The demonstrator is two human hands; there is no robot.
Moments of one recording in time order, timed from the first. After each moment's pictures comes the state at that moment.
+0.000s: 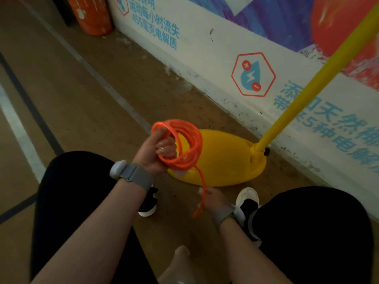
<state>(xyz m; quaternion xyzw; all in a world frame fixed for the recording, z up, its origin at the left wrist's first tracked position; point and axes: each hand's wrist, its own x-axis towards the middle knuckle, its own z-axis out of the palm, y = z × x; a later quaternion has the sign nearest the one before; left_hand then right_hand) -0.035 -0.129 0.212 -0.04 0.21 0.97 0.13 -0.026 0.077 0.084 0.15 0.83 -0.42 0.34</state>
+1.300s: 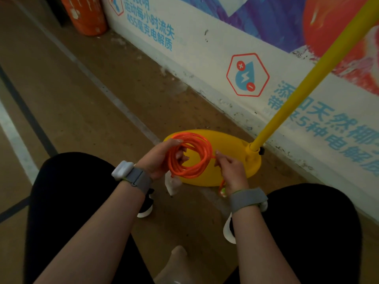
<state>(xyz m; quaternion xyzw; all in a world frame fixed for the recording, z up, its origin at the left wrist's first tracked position) -0.030 -0.104 0.215 -0.13 0.49 0.85 0.15 -0.064 0.089 0.191 0.11 0.77 -0.61 0.12</state>
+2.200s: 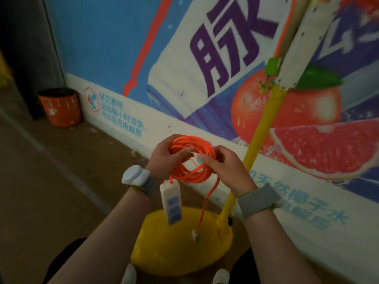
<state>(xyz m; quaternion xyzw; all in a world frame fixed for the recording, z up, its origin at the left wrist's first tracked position) -0.123 -0.074 0.414 0.12 0.69 0.70 -0.15 -0.126 0.101 0.427 -0.15 0.82 -0.54 -0.06</state>
